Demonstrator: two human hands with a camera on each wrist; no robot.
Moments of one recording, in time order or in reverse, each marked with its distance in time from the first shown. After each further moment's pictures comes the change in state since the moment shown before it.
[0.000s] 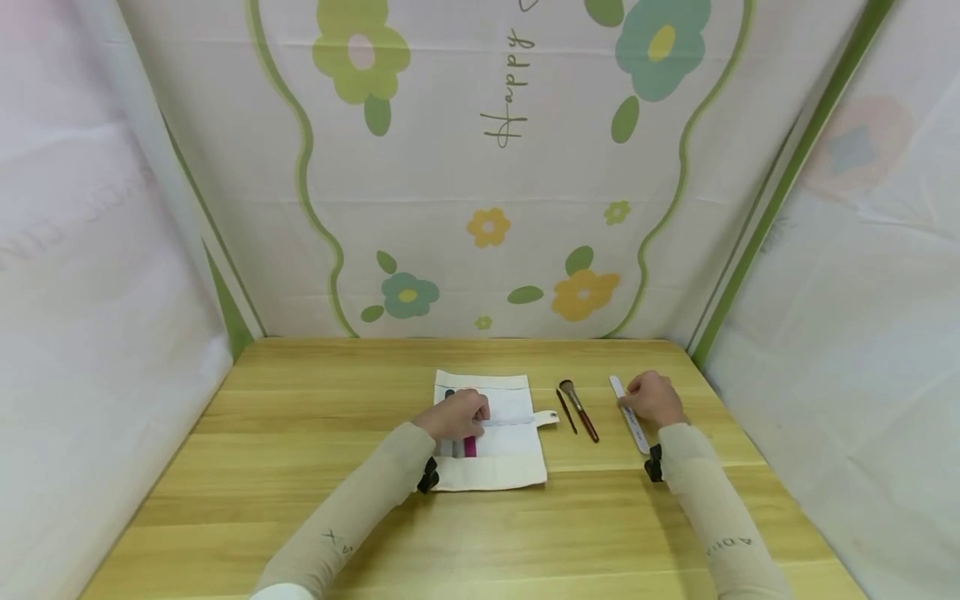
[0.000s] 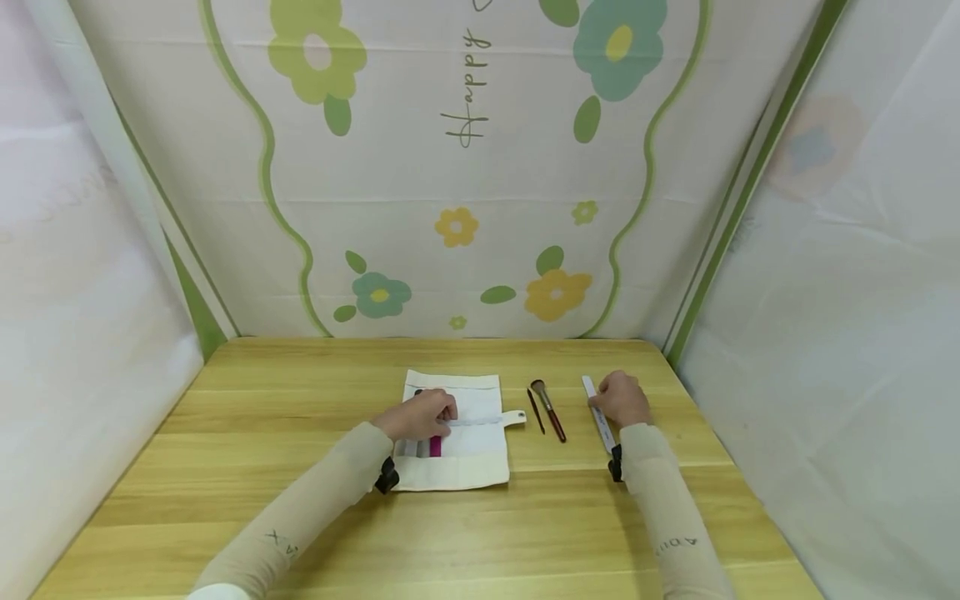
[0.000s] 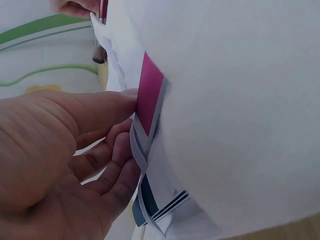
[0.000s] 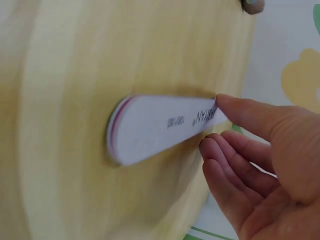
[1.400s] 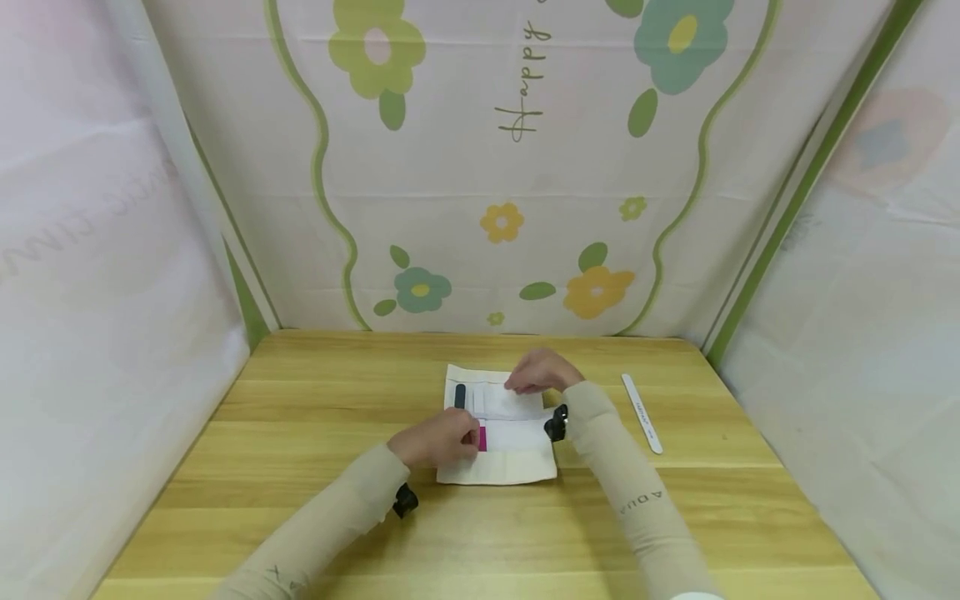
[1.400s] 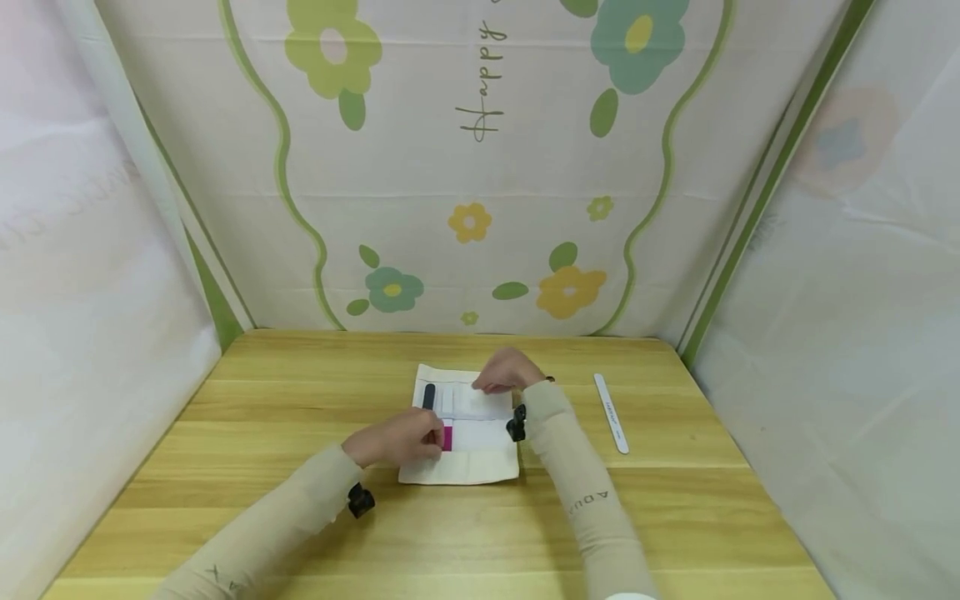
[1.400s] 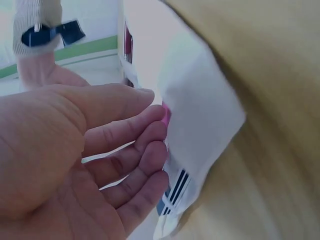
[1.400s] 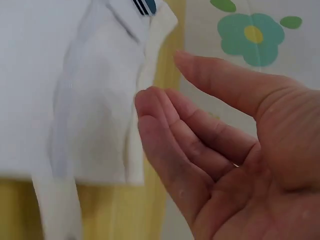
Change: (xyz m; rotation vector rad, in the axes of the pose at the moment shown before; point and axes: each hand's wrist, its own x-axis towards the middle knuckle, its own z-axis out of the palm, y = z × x) left_hand -0.062 0.006 -0.006 -0.038 -0.046 0.039; right_hand 0.018 -0.206 0.050 0.334 -0.462 -0.084
